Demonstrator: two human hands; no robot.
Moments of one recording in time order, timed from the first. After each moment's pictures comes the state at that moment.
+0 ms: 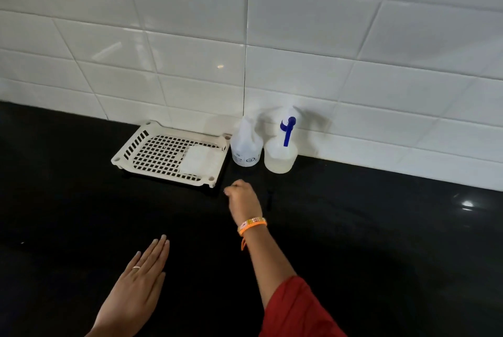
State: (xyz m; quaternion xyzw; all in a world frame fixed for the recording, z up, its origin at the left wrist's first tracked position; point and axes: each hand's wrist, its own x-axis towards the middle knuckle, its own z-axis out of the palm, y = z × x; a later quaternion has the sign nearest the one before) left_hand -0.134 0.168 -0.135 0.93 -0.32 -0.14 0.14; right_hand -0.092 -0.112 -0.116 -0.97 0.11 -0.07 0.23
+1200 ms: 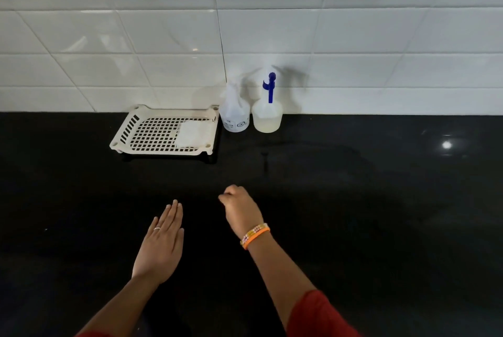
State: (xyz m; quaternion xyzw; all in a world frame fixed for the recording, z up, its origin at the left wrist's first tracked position) left_hand -0.146 0.164 -0.142 0.94 -0.31 -0.09 0.12; right_hand -0.198 -0.041 -0.127 -0.97 0.12 -0.05 0.22
